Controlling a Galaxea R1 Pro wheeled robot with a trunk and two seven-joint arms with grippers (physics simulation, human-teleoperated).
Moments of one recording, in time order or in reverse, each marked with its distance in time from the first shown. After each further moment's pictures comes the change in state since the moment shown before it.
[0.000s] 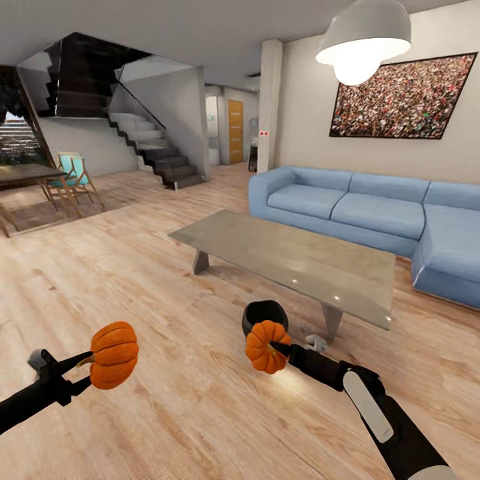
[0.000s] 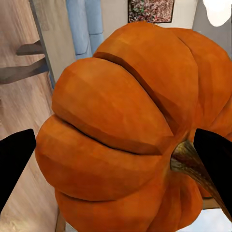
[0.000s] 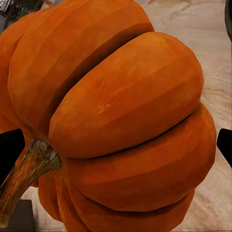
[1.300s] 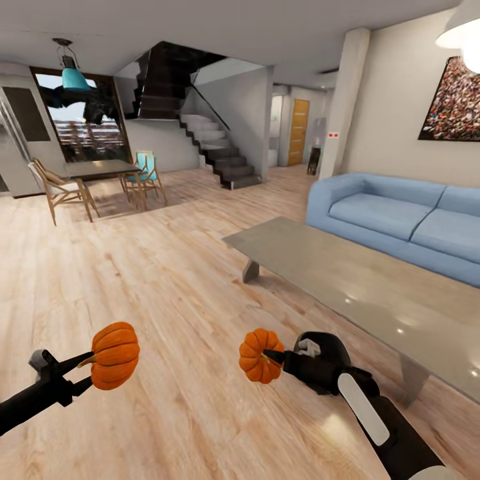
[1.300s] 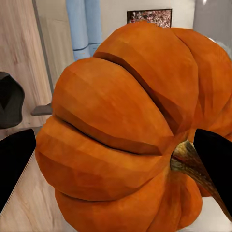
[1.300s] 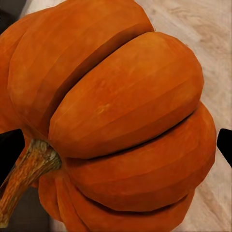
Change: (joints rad) left arm 0.000 -0.005 -0.002 0.001 0.000 -0.003 0.001; right arm 0.000 -0.002 0.055 -0.010 0.002 0.052 -0.016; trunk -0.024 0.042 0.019
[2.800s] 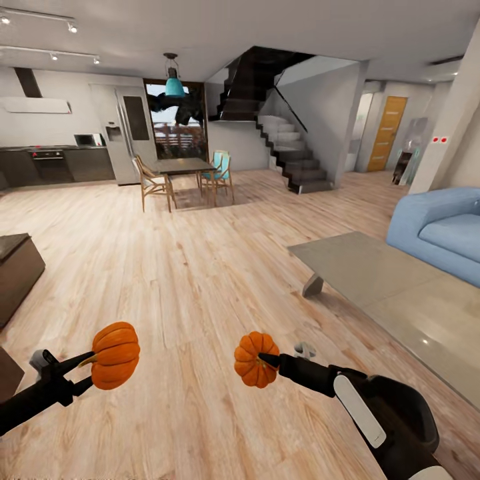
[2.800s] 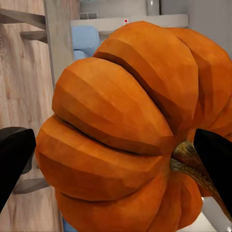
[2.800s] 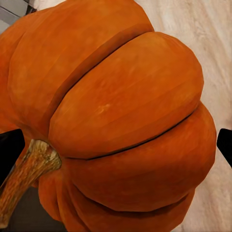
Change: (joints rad) left arm -0.001 -0.002 -0.001 0.000 0.003 0.003 0.002; right arm 0.000 0.001 0.041 0.001 -0.007 -0.006 0.001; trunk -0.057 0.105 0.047
